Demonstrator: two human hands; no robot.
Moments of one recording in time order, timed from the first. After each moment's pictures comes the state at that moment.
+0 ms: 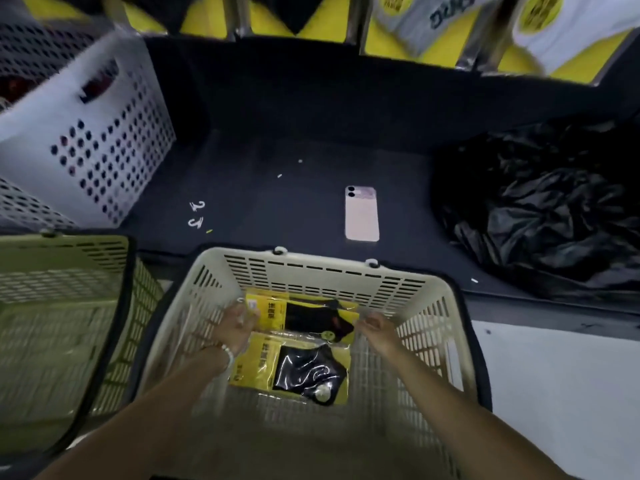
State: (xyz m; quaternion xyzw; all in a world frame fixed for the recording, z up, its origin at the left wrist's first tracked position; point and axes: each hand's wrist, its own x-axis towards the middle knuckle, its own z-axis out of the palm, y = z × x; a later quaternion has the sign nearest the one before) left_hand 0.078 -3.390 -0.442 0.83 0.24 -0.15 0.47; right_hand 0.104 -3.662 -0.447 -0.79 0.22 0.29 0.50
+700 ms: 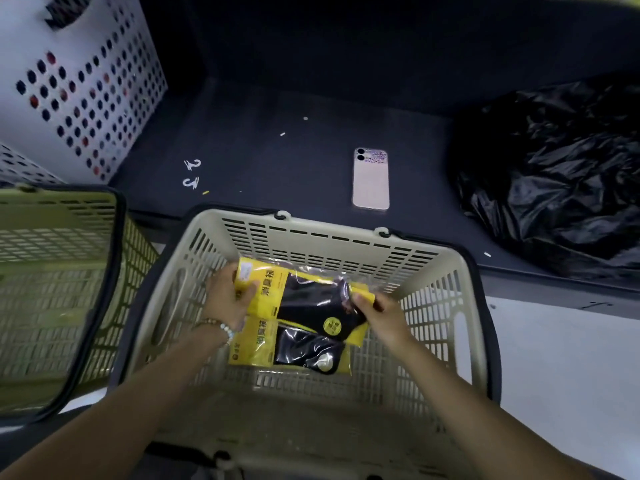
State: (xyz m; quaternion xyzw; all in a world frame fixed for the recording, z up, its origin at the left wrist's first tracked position) left_hand 0.074 -3.386 -0.448 0.90 0.20 -0.07 0.37; right_hand 0.077 -3.656 -0.434 -0.81 0.14 0.23 0.53
